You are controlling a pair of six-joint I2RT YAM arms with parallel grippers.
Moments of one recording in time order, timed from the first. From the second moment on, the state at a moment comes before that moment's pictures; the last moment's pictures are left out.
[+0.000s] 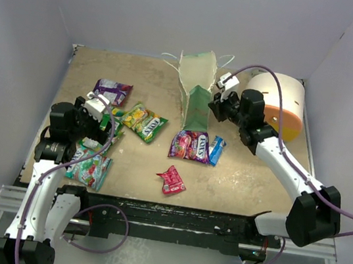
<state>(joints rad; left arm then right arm) 0.06 0.71 0.67 -0.44 0.36 0.37 0.41 1.36 1.02 0.01 -0.25 -0.17</state>
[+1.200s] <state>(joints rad) 0.06 0.70 0.66 -0.44 0.37 0.38 0.41 1.40 0.78 -0.19 -0.10 -0.36</state>
